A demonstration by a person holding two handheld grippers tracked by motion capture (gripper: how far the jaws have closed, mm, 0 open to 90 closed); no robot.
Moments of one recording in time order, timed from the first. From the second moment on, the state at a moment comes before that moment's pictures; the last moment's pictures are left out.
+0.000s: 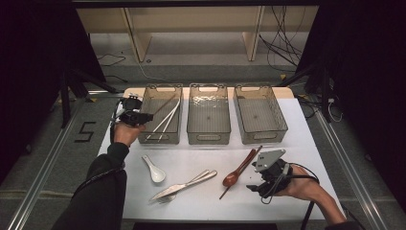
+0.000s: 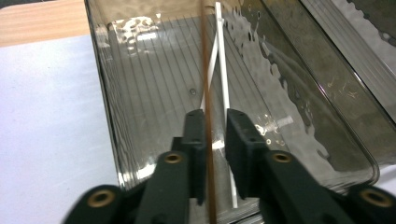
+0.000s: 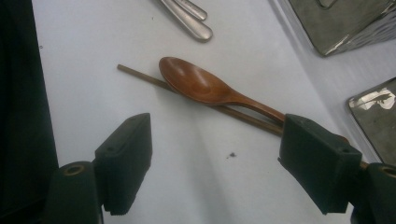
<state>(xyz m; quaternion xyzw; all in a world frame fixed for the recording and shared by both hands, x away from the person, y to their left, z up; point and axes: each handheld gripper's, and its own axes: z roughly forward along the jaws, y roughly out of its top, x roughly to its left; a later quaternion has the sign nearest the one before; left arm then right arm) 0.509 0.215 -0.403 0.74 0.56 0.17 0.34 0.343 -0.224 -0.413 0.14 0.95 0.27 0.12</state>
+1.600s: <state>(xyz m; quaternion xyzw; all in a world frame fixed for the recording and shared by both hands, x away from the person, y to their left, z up) 0.343 0.185 -0.385 0.78 0.39 0.13 0.46 0.417 -0.218 -0.453 0.14 0.97 0.21 0.07</state>
